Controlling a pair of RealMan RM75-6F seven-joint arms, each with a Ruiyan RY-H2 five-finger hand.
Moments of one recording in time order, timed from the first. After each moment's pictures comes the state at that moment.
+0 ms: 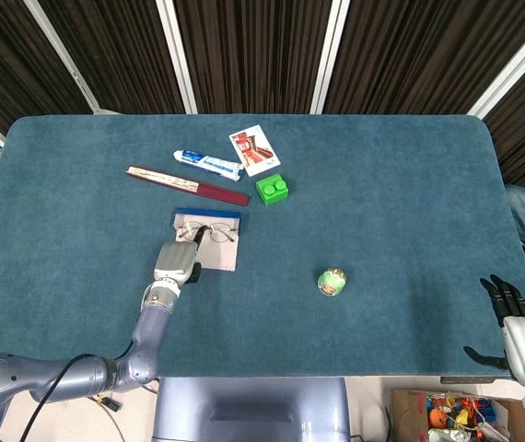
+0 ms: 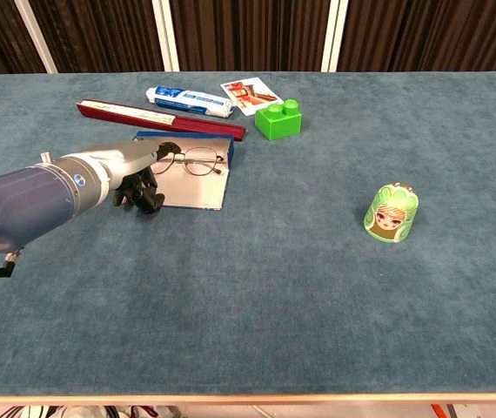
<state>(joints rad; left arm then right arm) -0.90 -1.80 -0.24 -1.36 0.52 1.04 0.68 0.04 -1.05 0.04 -1.70 -1.44 1.42 0.04</state>
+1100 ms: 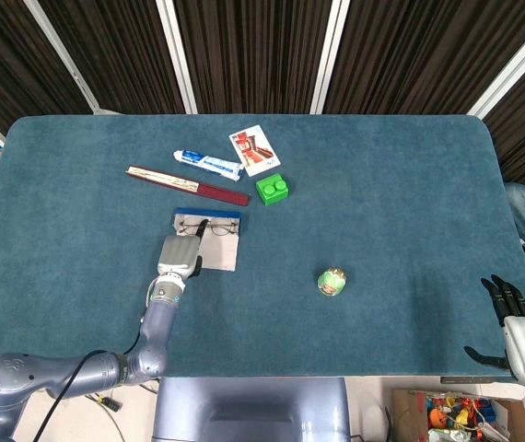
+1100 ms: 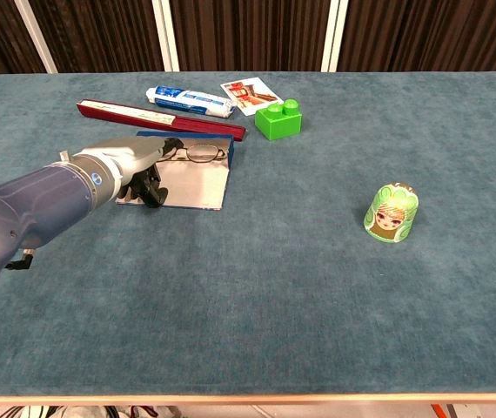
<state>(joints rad) -0.93 -1.87 -0.27 -1.24 0.52 1.03 0.73 0.04 -1.05 0.04 -1.71 -1.43 1.41 0.04</state>
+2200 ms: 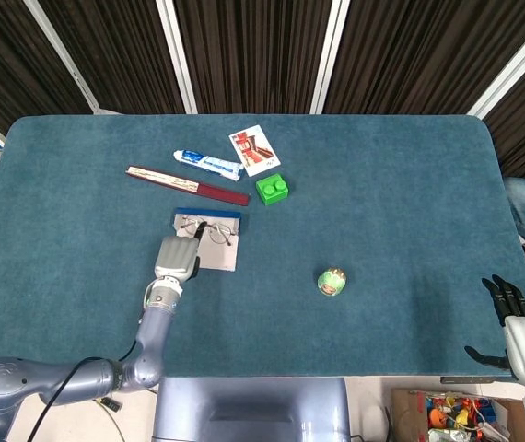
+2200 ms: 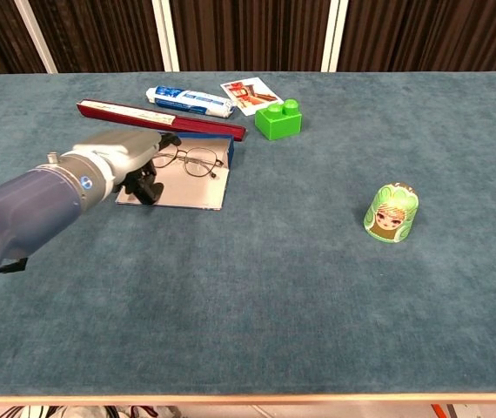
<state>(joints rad) -0.88 -1.85 -0.23 -1.31 0.62 1.11 0.75 0.04 -1.05 0.04 -1.71 -1.42 1.41 0.03</state>
